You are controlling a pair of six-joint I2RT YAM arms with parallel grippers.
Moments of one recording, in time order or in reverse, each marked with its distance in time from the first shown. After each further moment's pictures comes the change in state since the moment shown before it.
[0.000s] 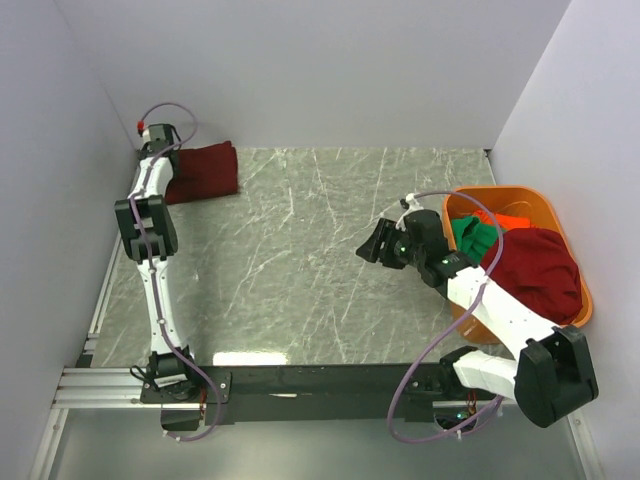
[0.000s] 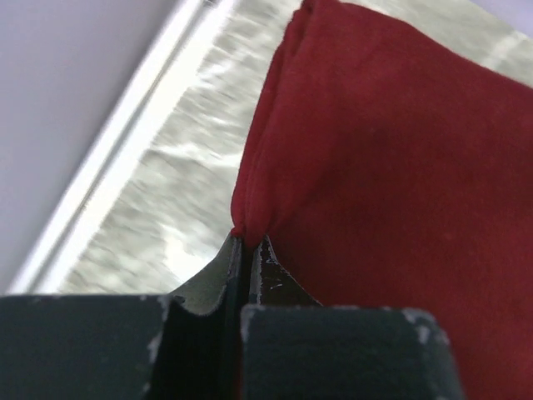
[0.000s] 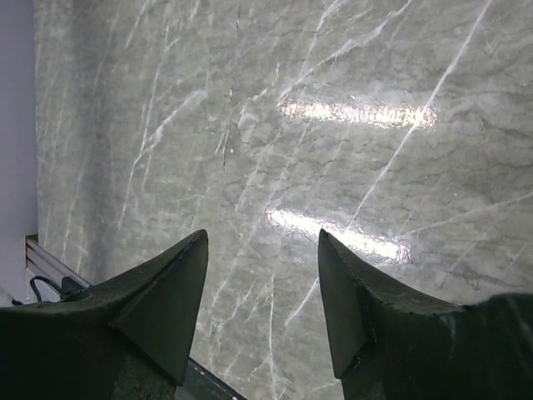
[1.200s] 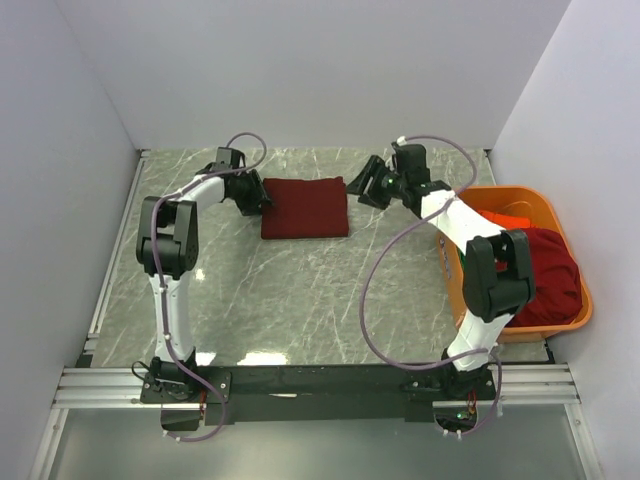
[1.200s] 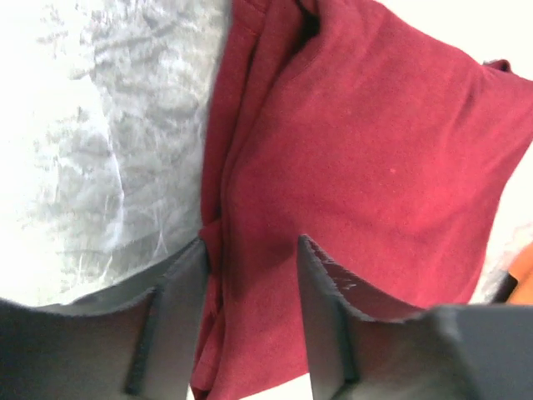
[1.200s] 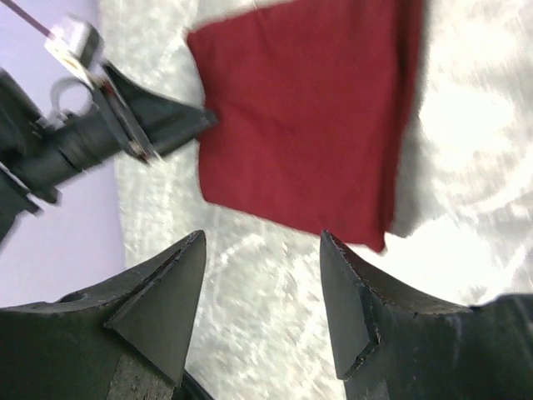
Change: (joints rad) left arm -0.315 -0.389 -0.665 0.116 0.743 -0.376; right arm -0.141 0.628 0.619 0.007 -0.175 0.105
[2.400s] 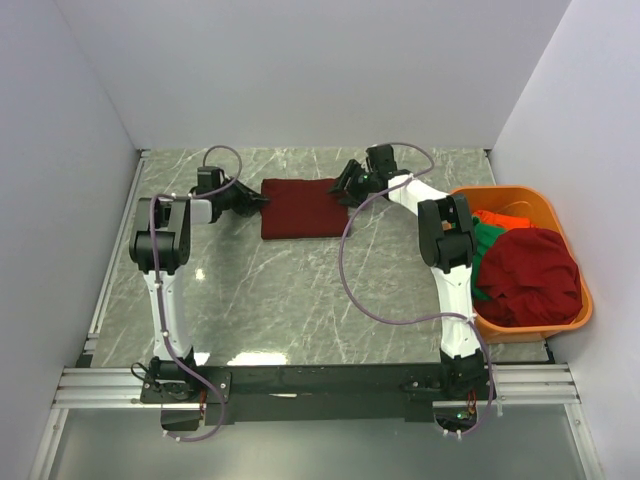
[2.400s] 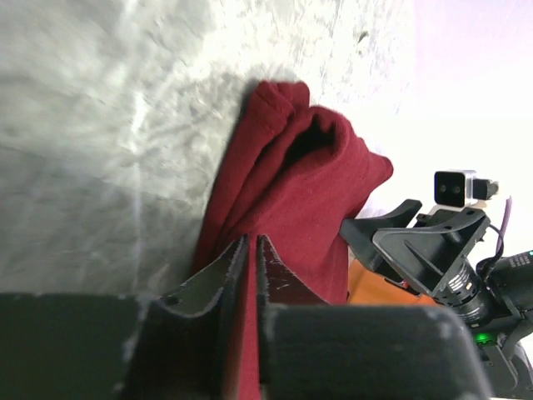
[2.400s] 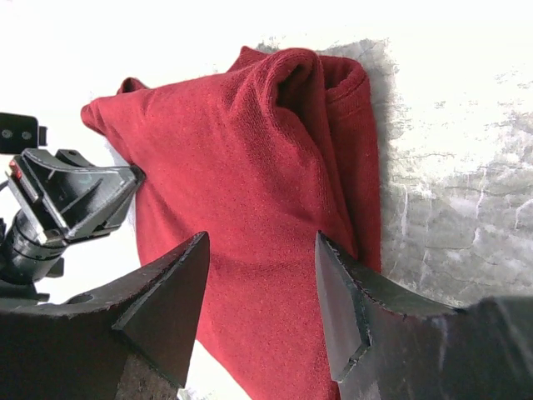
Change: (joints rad) left arm 0.106 0.051 -0.264 0.657 0.255 -0.442; right arm 0.005 0.586 0.465 -0.051 -0.075 0.061
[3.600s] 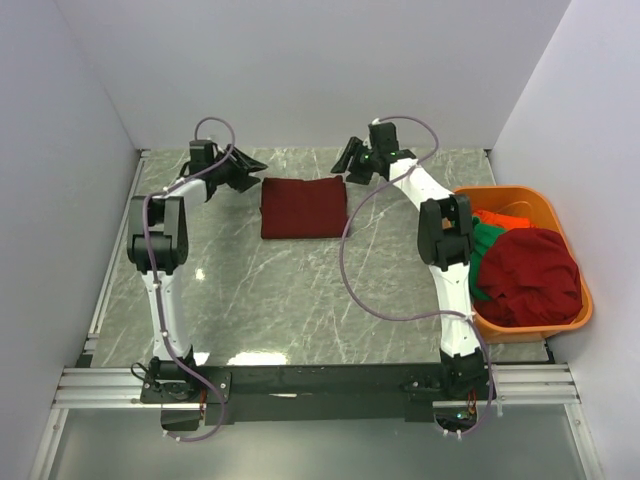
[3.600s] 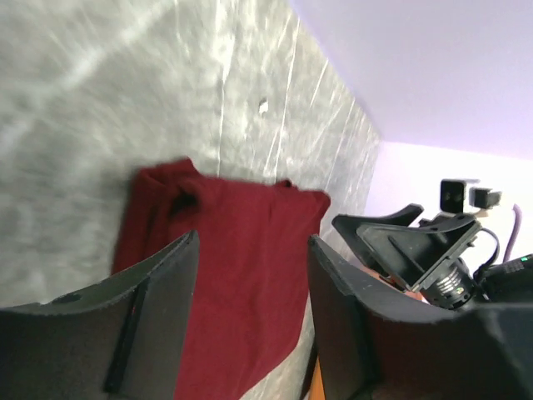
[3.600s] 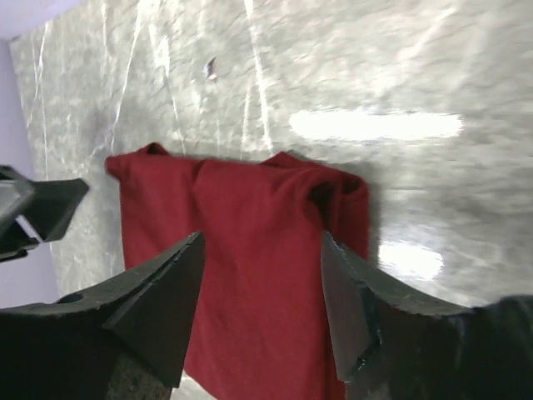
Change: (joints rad) left arm 0.013 -0.009 0.240 -0.153 -0.016 0.039; right arm -0.004 0.048 0.275 -0.148 0.132 -0.152
